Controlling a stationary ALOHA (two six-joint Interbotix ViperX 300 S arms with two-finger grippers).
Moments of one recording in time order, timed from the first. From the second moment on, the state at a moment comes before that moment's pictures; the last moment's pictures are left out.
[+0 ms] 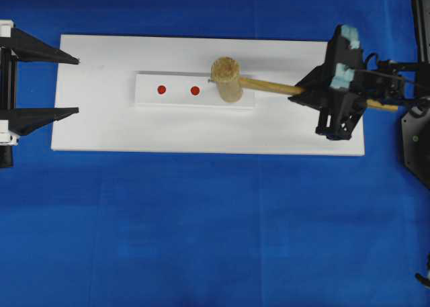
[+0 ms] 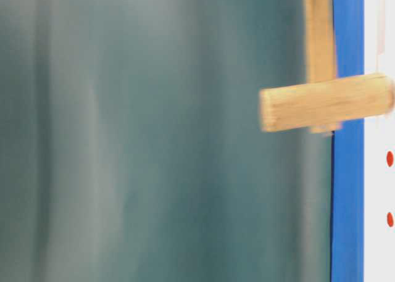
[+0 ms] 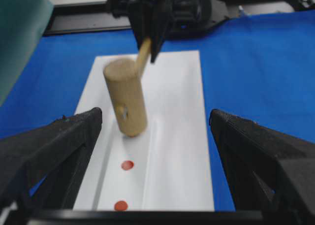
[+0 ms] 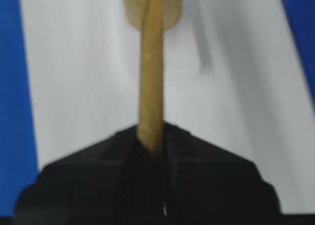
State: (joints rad) left arm 0.06 -0.92 1.19 -0.02 -0.18 0.13; right arm -0.20 -0.43 1.04 -0.04 0.05 0.21
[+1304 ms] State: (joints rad) left arm 0.09 -0.87 1.19 -0.02 -0.21 0.12; right arm -0.08 -0.11 0.65 -0.07 0.02 0.20
